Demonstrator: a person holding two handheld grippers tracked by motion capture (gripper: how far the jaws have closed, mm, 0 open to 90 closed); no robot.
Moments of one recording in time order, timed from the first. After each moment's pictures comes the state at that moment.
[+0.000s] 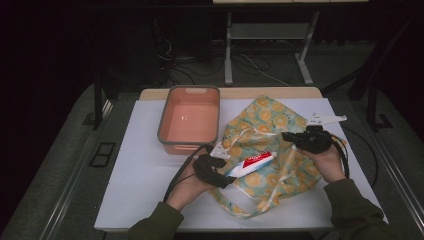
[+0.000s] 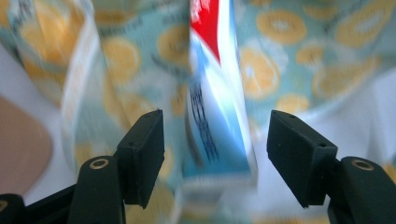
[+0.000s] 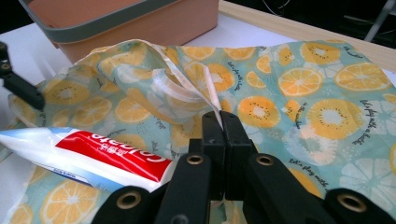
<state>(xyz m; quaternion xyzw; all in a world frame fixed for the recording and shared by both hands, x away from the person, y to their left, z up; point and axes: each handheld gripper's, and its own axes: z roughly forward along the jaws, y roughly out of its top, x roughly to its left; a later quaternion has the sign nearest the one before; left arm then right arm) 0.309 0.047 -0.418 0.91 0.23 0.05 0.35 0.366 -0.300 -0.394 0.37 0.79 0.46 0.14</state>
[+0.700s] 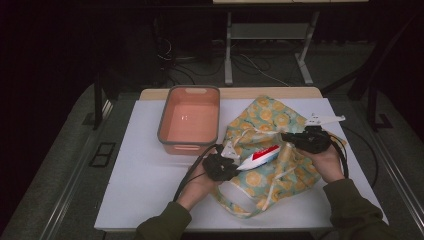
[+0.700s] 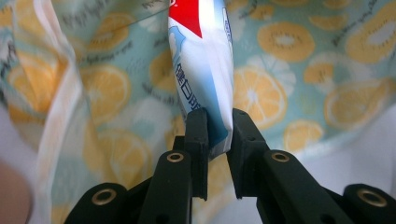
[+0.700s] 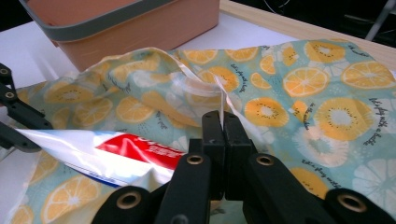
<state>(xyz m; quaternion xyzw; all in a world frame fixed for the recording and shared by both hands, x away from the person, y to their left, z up) 0.326 0.006 -0.421 0.91 0.21 0.06 0.35 0.366 -0.298 -0.394 0.37 0.80 0.46 0.14</state>
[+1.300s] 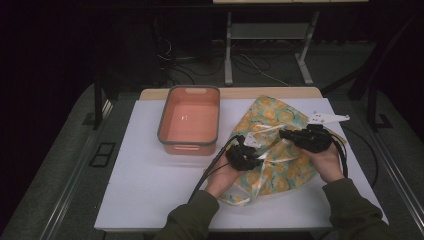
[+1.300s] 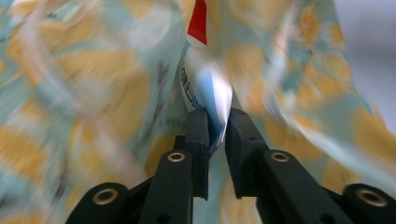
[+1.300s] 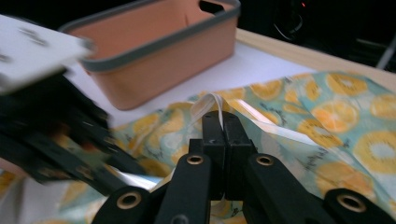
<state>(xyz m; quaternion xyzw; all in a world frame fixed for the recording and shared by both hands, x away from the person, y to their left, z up) 0.356 -0.054 -0.428 0.89 0.23 0.06 0.40 0.359 -0.292 -0.379 0.34 0.78 0.51 0.14</state>
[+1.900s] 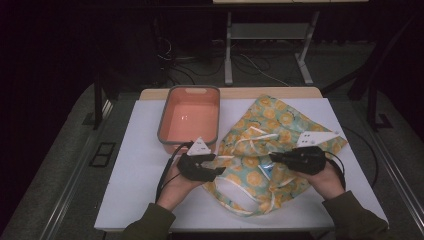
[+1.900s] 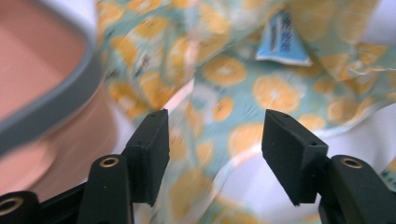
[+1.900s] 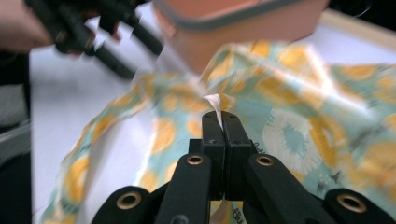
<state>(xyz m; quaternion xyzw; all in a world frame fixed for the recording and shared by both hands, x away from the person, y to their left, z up) 0.309 0.089 -0.408 0.86 0.28 0.09 0.42 0.301 -0.258 -0.381 0.27 0.84 0.47 0.08</state>
